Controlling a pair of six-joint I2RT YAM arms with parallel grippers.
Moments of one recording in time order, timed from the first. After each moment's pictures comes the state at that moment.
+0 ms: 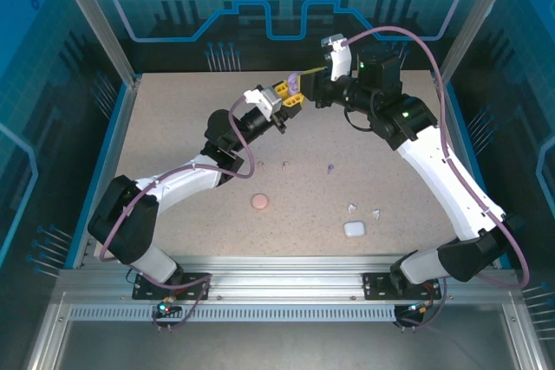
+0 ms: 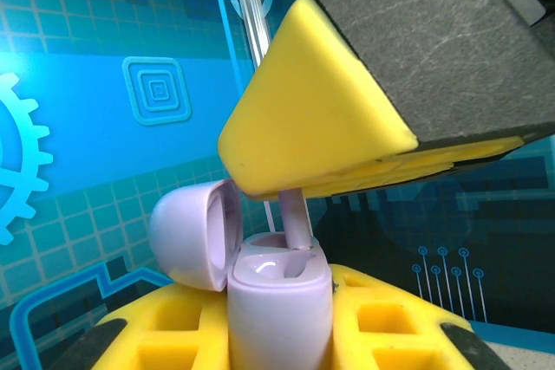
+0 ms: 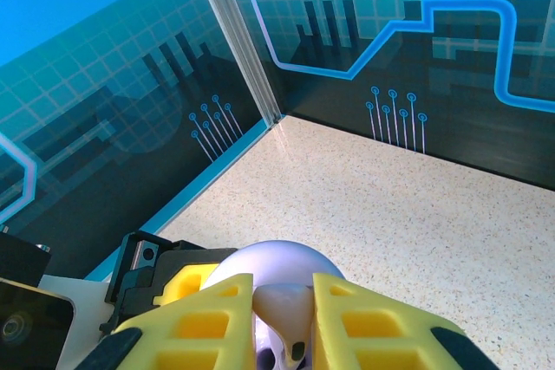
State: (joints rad) left arm -0.57 1.58 1.01 0.98 0.34 0.09; right arm 0.51 1.43 1.67 -0.52 -0.30 0.24
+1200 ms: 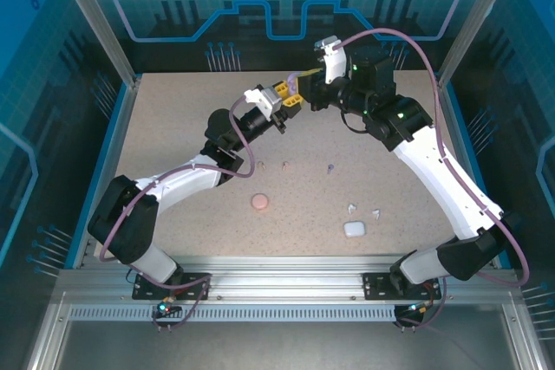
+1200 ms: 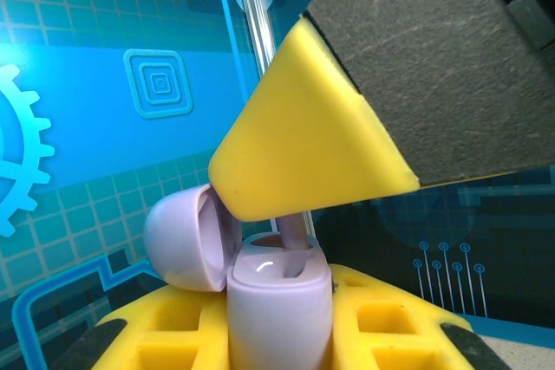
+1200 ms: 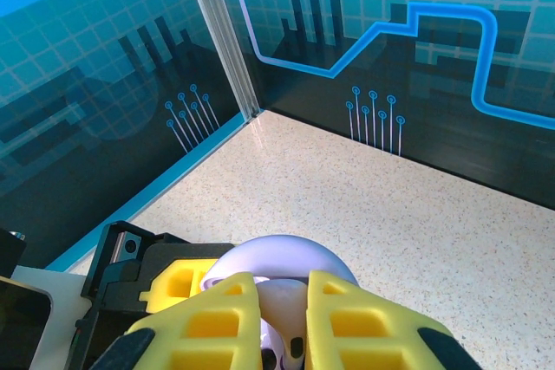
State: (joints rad) left arm -0.57 1.58 1.01 0.97 0.34 0.09; right arm 0.55 1.44 1.67 -0.53 -0.21 0.17
